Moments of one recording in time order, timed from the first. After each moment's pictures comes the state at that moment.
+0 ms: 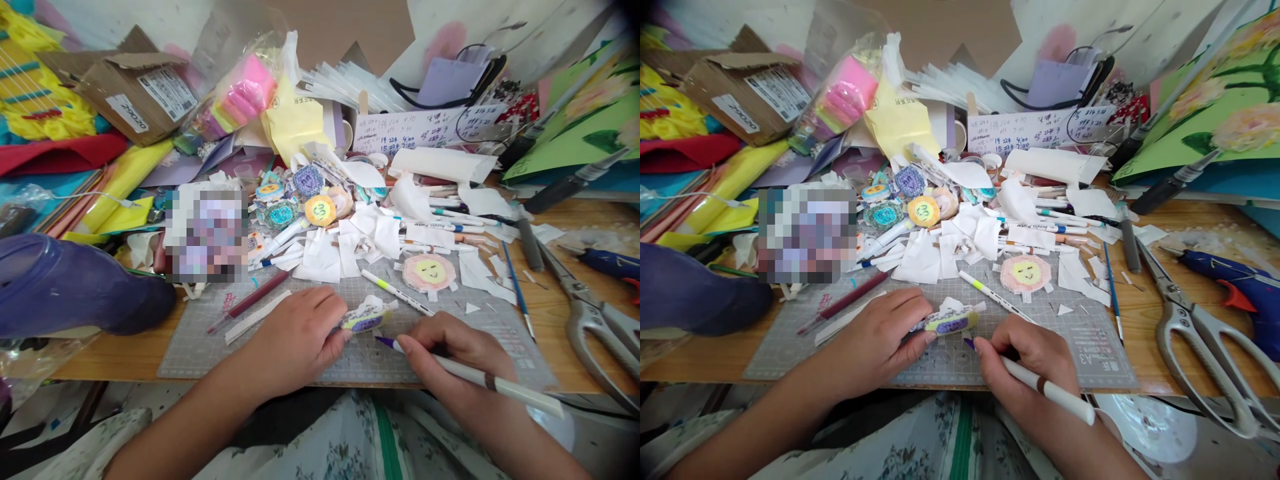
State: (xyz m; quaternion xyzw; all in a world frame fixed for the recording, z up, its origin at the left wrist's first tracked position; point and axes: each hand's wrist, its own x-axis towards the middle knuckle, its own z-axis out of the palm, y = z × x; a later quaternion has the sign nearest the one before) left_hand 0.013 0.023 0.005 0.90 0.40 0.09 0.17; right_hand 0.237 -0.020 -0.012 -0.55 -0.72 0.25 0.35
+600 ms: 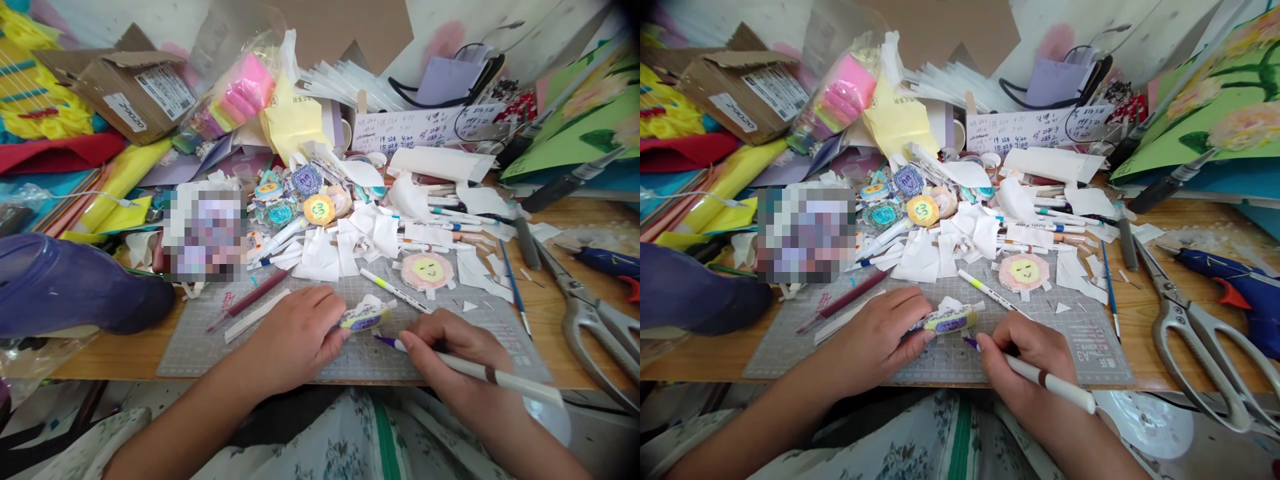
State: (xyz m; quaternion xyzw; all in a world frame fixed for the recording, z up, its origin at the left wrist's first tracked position) left_hand 0.013 0.023 0.006 0.90 0.40 0.08 0.16; right_hand 0.236 -0.020 -0.014 -0.55 -0.71 0.24 0.37
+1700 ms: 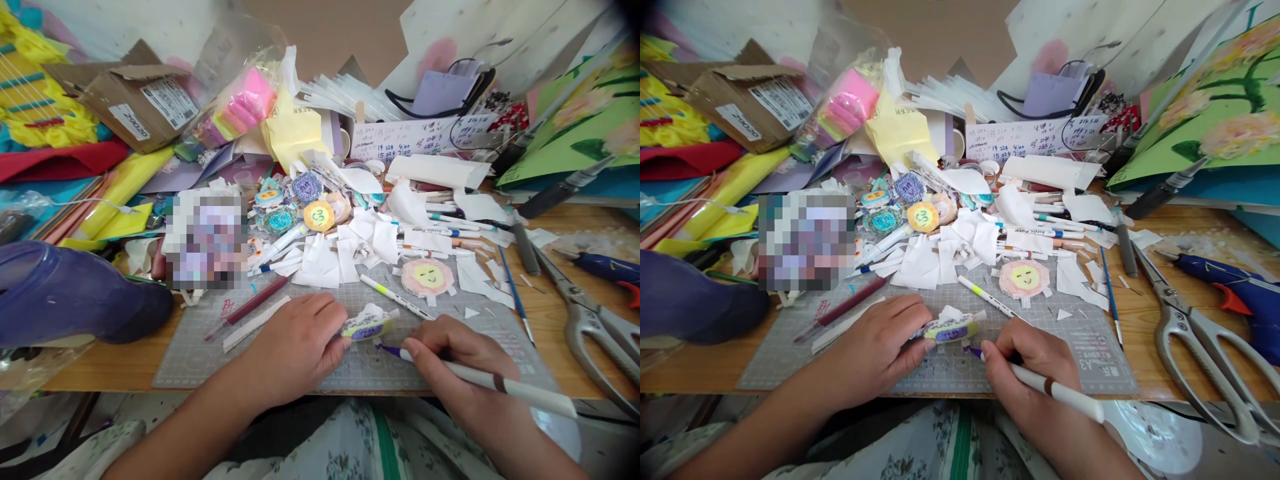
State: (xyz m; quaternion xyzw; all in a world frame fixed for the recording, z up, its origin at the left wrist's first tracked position) left_hand 0.012 0.023 0.005 0.90 0.40 0.08 0.17; right_hand 0.239 -0.021 -0.015 -0.56 -0.71 0.23 0.36
